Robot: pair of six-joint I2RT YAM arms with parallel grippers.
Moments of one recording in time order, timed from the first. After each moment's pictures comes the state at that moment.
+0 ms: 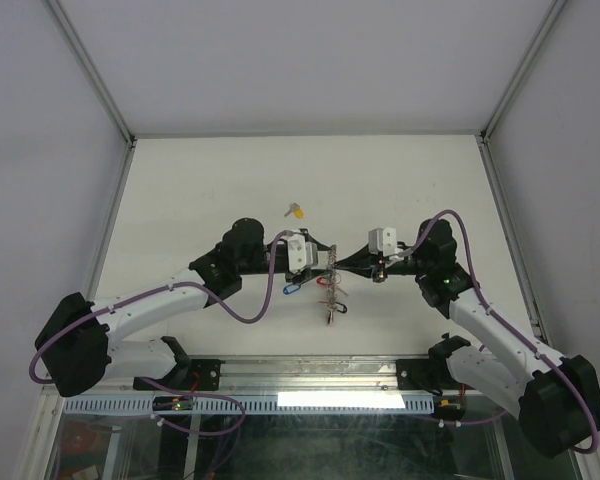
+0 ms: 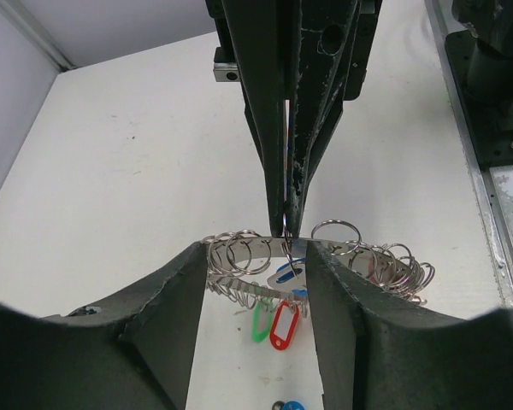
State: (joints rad) left arm -0.86 1.24 0.73 0.32 0.57 0.42; right arm 0.45 0.92 0.49 0.26 -1.09 -0.38
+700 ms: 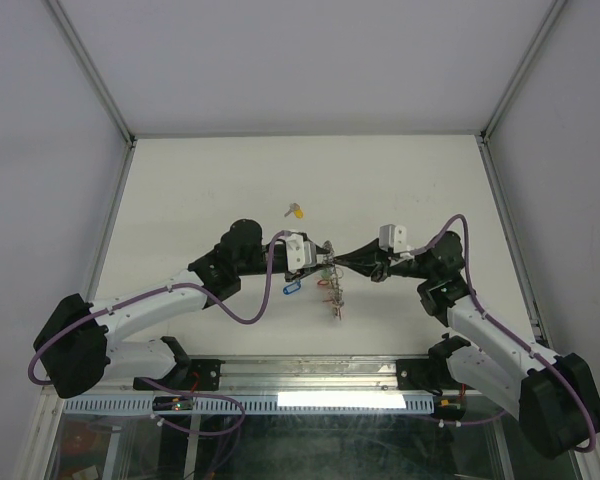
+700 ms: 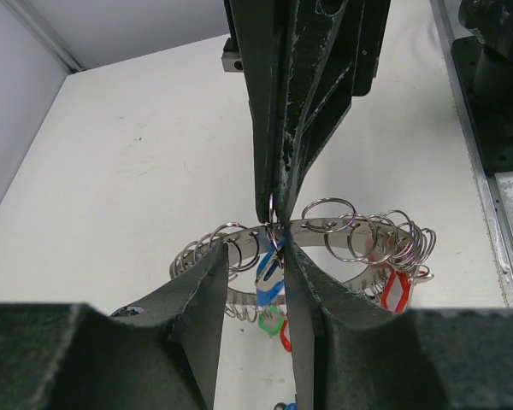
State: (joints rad) left arm -0.86 1.22 0.71 0.35 0.55 0.41; right arm 0.45 0.92 0.38 0.65 -1.02 -0.08
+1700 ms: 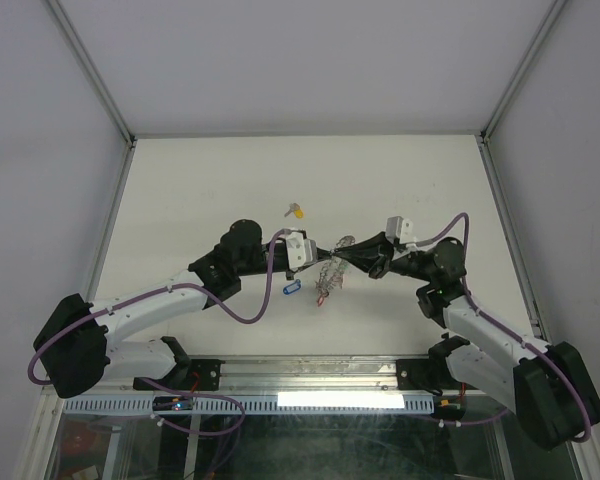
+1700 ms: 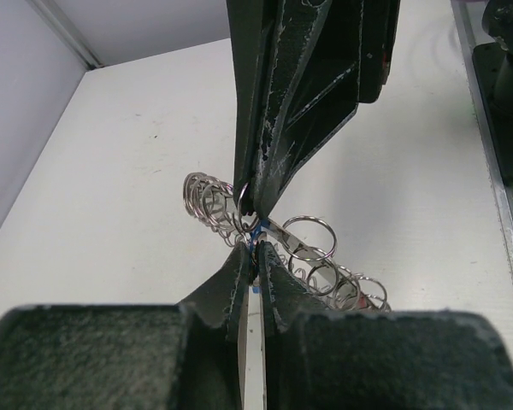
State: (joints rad) left arm -0.86 1.22 0.71 0.37 0.50 0.40; right arm 0.45 0.96 0.33 0.89 -0.91 0.11
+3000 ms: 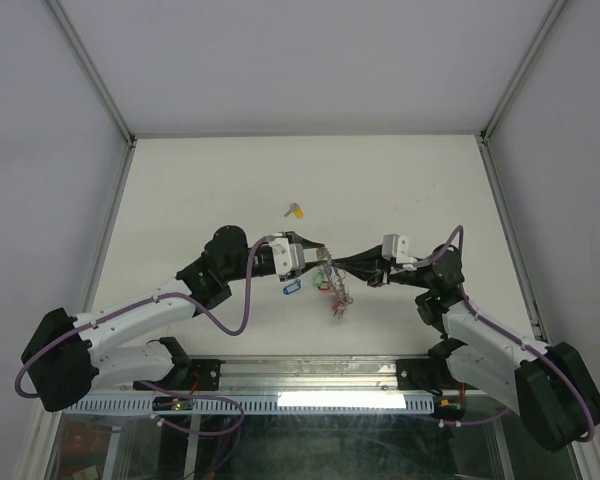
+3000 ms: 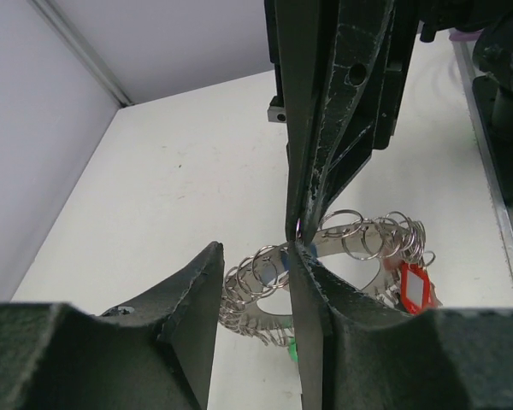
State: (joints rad) left arm -0.87 1.11 0.65 0.42 0.49 0.41; right arm 0.49 0.95 0.27 0.96 -0.93 0.01
